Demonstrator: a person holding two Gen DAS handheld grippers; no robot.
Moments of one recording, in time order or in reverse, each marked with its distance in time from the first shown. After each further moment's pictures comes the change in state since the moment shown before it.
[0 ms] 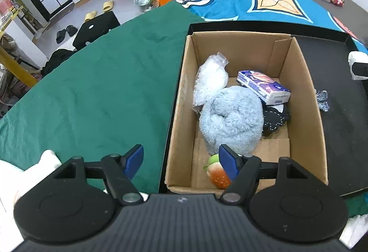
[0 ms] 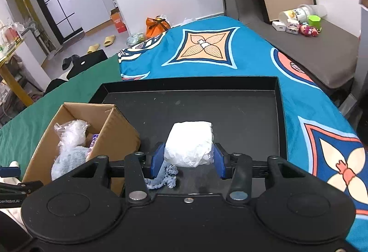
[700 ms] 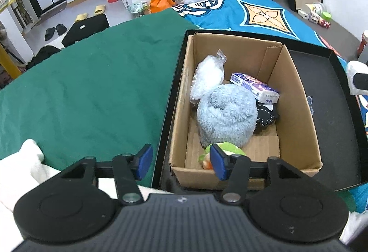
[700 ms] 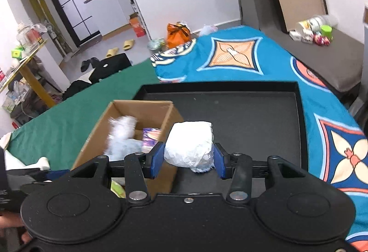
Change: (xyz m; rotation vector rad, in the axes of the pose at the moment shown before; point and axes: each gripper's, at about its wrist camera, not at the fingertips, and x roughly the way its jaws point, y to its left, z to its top) left arm -0.003 0.029 -0.031 -0.080 -0.081 -0.135; right arm -0.061 0.063 -0.004 -0.028 -0.034 0.081
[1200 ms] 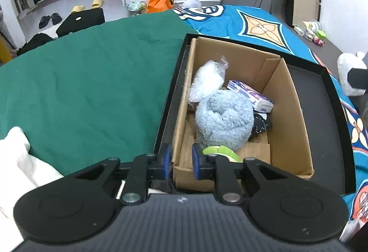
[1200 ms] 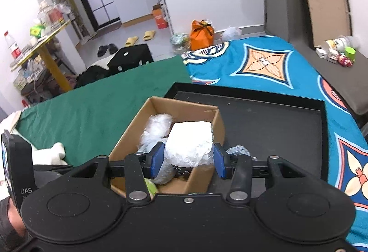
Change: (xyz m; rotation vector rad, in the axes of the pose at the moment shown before) left arm -0.001 0.021 -0.005 -0.093 -0.026 -0.091; right arm 0.010 0.062 0.010 -0.119 0.053 0.041
